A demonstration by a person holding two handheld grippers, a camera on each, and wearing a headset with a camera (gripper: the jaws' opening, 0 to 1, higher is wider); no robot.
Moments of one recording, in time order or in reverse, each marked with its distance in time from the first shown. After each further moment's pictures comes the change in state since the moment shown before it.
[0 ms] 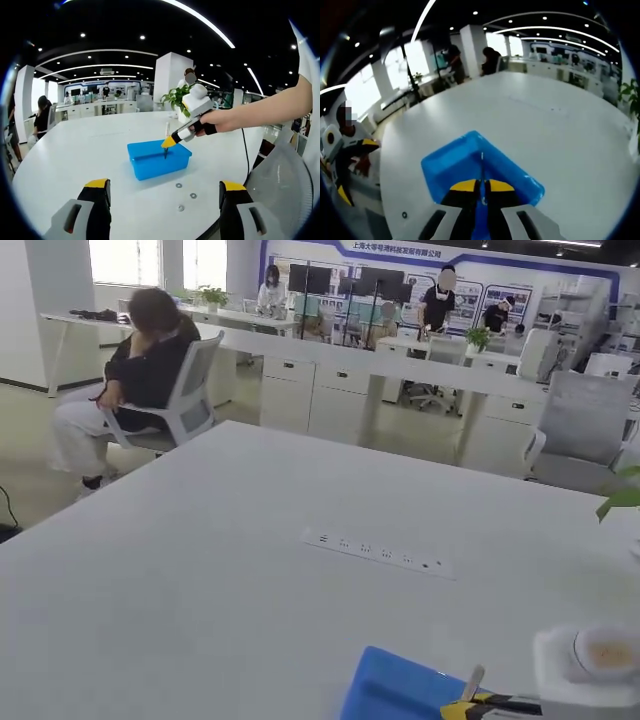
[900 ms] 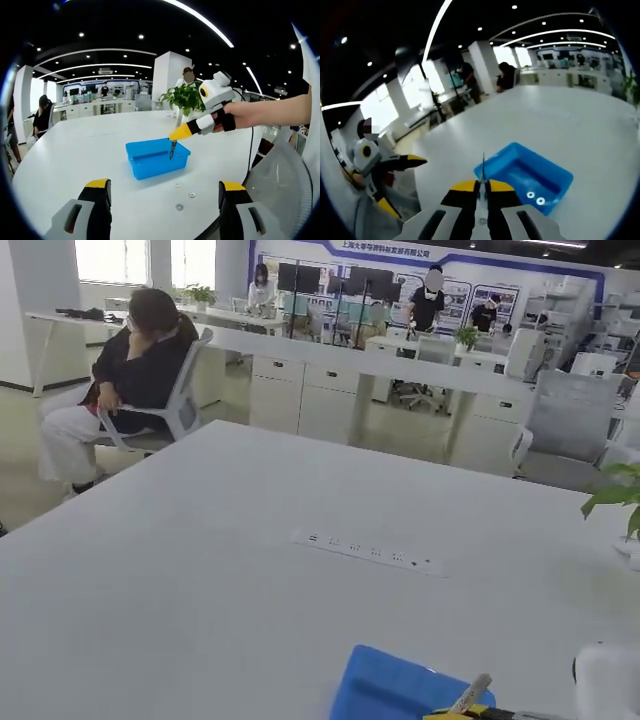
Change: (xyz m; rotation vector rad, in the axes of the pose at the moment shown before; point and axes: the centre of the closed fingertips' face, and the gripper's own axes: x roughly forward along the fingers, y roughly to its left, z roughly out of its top) left arm 0.001 -0.001 -0.002 0.005 0.009 -0.012; right arm -0.045 0.072 0.011 0.067 -0.139 0.174
